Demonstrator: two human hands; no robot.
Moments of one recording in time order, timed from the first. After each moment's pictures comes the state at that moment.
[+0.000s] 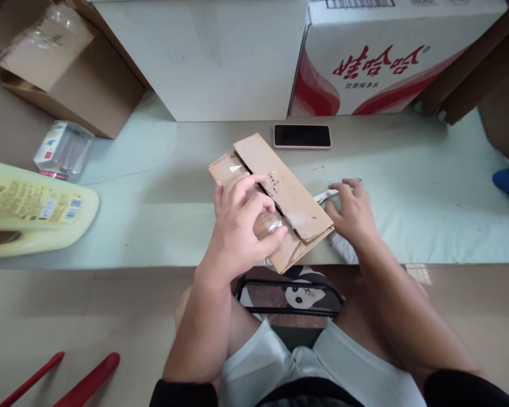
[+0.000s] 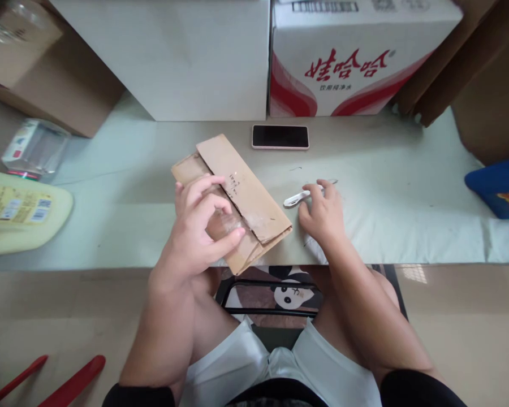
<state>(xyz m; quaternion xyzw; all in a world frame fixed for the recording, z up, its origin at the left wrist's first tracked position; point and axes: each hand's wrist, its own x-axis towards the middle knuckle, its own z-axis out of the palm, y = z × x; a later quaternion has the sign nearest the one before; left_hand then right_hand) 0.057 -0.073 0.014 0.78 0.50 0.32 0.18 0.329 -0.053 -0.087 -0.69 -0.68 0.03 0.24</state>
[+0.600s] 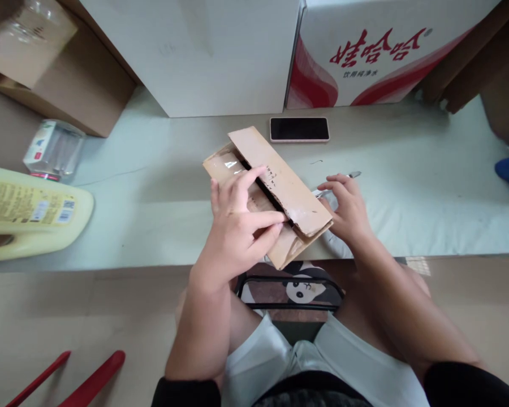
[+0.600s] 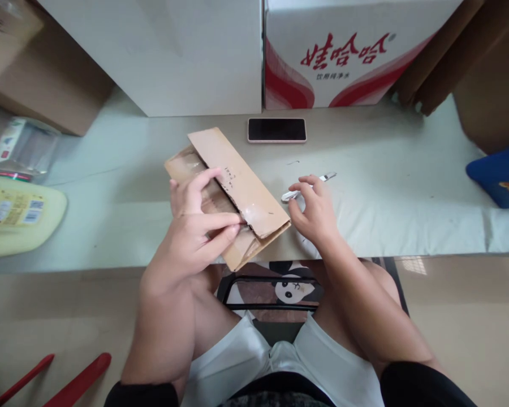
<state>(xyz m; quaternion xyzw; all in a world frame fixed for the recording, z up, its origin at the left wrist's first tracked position) 0.055 -0.078 0.015 0.82 0.46 0.30 0.17 0.314 -0.060 -0.077 -0.63 -0.70 0.10 0.33</state>
